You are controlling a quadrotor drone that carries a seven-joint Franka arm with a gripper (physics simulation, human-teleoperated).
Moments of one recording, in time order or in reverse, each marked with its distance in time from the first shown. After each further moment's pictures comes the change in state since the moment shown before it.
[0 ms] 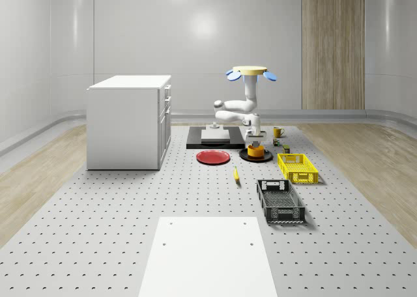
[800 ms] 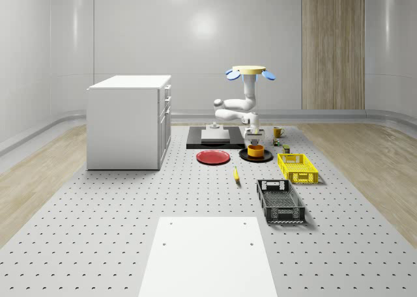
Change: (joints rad) arm -0.008 -0.010 -0.032 0.011 -0.028 0.022 0.001
